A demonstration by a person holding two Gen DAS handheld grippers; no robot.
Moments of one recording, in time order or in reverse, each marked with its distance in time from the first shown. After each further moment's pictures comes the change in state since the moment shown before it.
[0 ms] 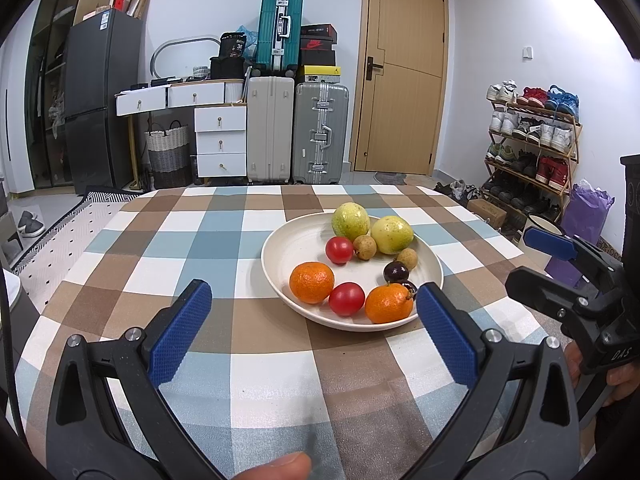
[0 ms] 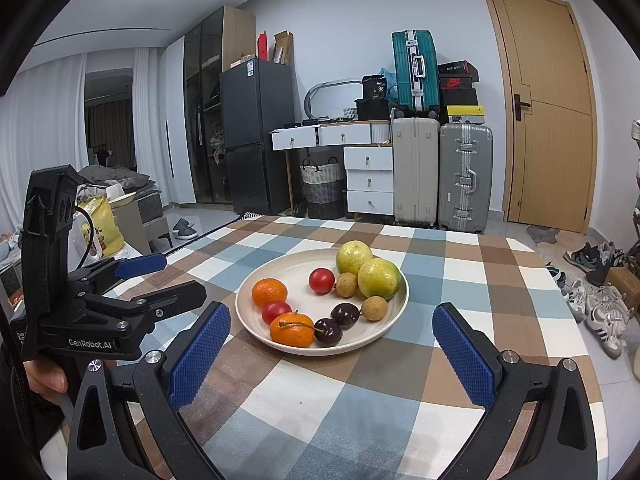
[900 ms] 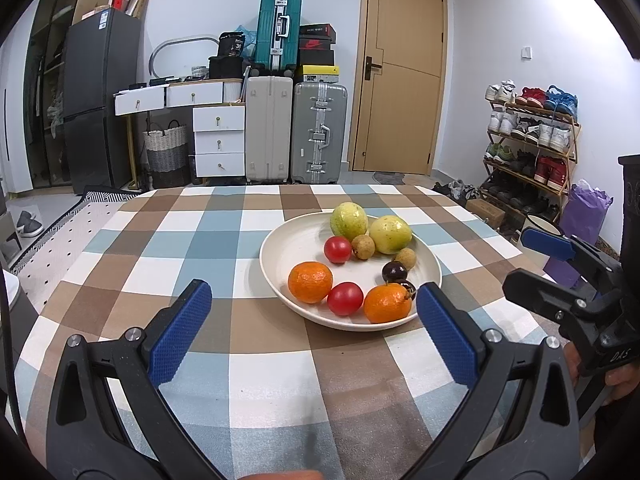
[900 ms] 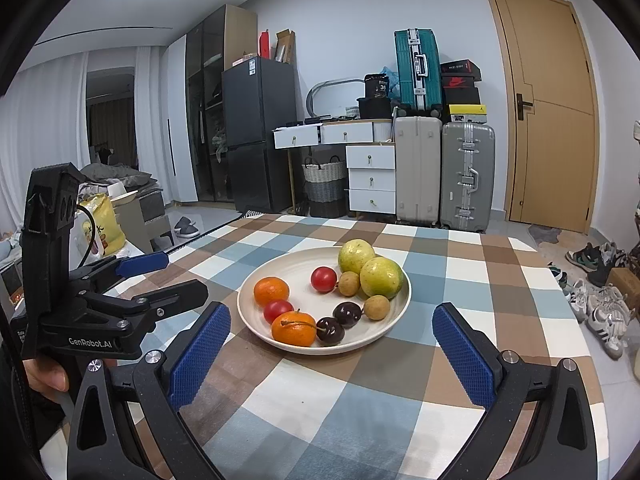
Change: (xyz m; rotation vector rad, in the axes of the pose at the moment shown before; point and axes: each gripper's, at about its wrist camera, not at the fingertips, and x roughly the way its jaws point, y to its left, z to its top) left arm 0.000 0.000 0.000 0.002 -0.001 -0.006; right arm 0.000 0.003 -0.002 -0.007 0.002 0.003
